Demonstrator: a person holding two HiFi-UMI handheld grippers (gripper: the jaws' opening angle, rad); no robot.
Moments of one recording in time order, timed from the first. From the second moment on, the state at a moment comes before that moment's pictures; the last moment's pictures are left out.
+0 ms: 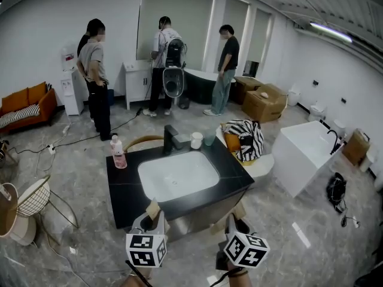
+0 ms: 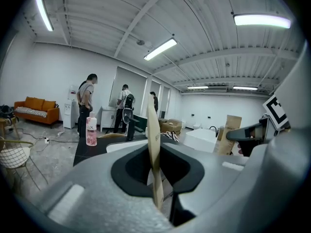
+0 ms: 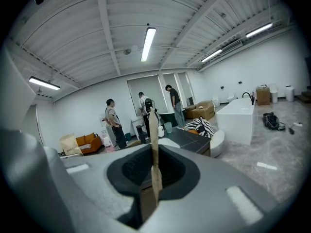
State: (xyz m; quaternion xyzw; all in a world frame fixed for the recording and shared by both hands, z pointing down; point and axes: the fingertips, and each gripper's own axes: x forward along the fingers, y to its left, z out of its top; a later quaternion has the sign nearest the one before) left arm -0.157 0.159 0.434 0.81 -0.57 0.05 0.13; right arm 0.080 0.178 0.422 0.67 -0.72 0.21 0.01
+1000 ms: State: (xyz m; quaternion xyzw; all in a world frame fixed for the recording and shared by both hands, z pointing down) left arm -0.106 0.033 0.424 0.83 -0.54 0.03 0.13; right arm 0.130 0.077 0.410 0.70 -0.69 0.20 0.01
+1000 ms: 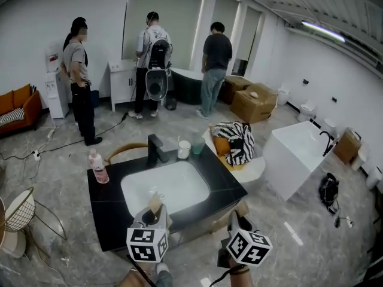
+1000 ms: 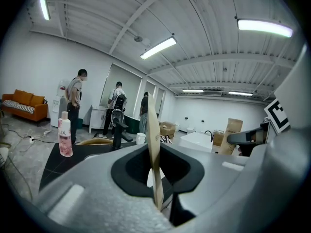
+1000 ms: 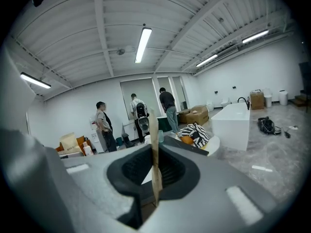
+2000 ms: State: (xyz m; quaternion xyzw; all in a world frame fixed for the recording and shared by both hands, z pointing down) left arm -0.064 -0.161 0.408 0.85 -0.51 0.02 0.12; right arm 0.160 -0.101 0.401 0.72 -0.67 0.19 0.01
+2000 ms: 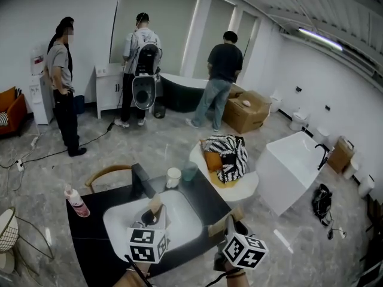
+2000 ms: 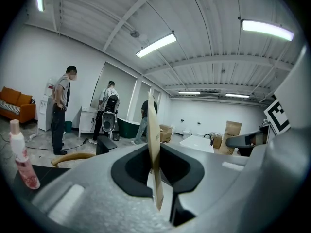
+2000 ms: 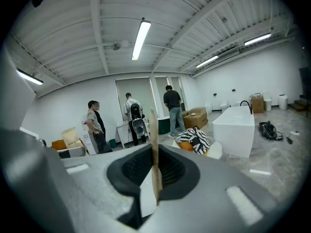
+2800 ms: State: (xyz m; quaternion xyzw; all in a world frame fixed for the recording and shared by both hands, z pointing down) left arm -0.024 -0.246 0.413 0.83 -0.55 0.04 0.11; right arm 0.190 -0.221 0.421 0.66 -0.72 0.22 0.02
